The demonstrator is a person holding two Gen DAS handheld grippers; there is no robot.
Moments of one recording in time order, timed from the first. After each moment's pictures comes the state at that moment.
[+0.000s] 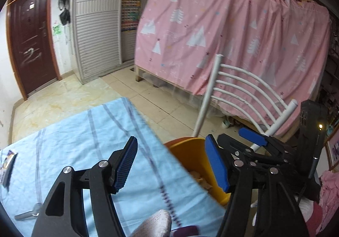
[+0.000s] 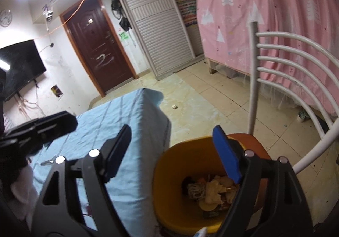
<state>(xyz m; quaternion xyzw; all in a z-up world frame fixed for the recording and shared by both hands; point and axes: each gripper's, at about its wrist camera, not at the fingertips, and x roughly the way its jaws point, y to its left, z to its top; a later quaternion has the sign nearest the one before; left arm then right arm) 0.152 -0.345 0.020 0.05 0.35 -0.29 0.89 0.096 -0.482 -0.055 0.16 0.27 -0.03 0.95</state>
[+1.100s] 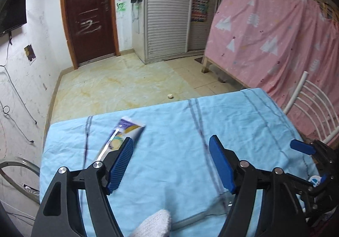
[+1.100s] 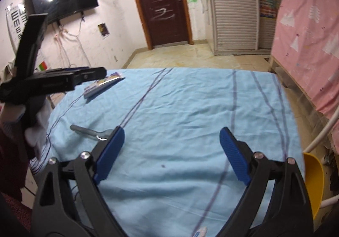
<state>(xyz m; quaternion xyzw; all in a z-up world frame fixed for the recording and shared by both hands) 0.248 -0.055 -0.012 0.02 0.39 -0.12 0.91 0.179 -0.248 -0.066 0.01 0.36 0.15 0.92</state>
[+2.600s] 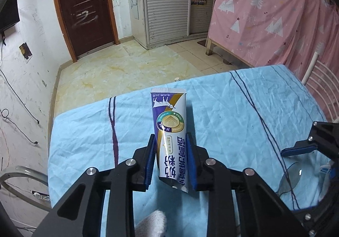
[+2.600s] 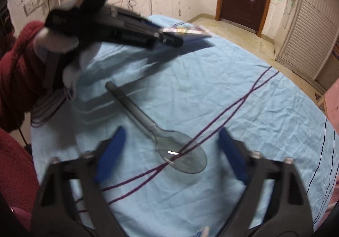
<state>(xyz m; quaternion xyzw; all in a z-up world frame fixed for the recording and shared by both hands) 0.277 0.008 -0.060 0.06 0.43 -0.13 0.89 0.205 -0.130 -0.096 -0.19 0.42 0.34 0.82</state>
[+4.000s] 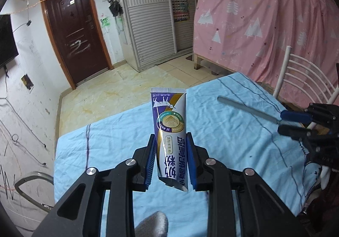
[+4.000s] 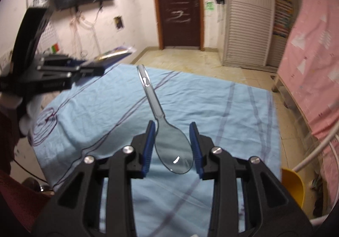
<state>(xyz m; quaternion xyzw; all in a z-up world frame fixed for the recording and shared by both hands) 0.186 -0.100 0.015 0.12 0.36 -0.15 0.91 0.137 -0.291 -0.033 -0.04 0.32 0.17 0.93</state>
